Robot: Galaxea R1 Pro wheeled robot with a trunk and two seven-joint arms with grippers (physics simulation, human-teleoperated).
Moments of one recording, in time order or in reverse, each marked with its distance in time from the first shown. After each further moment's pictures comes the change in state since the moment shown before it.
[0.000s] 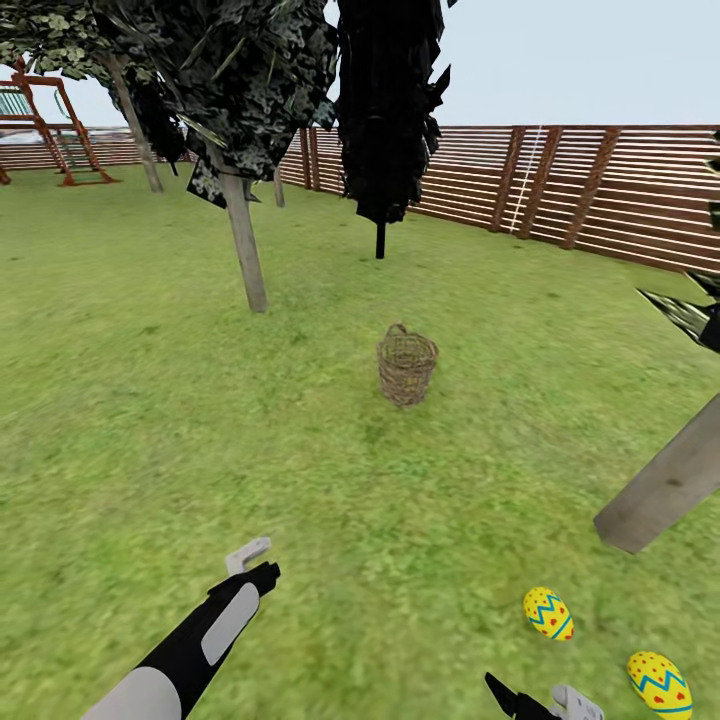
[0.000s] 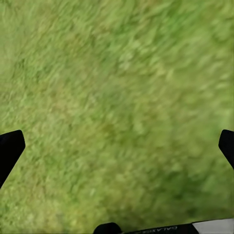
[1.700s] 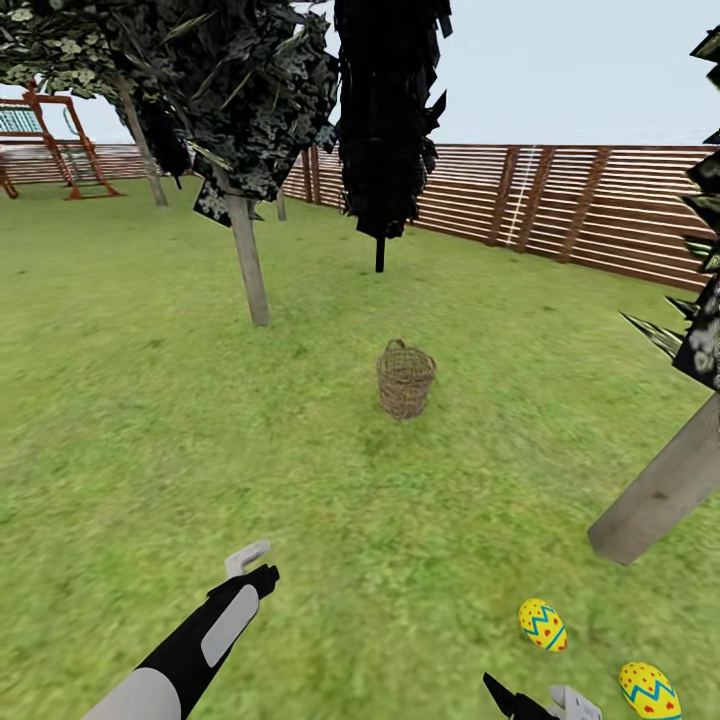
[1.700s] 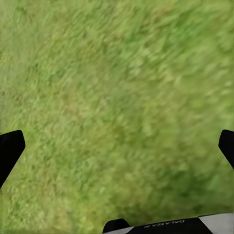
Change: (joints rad) left arm 0.000 0.000 0.000 0.012 -0.002 -0.001 -0.001; right arm 0.000 0.002 0.005 0.002 0.001 0.000 0.000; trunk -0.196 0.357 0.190
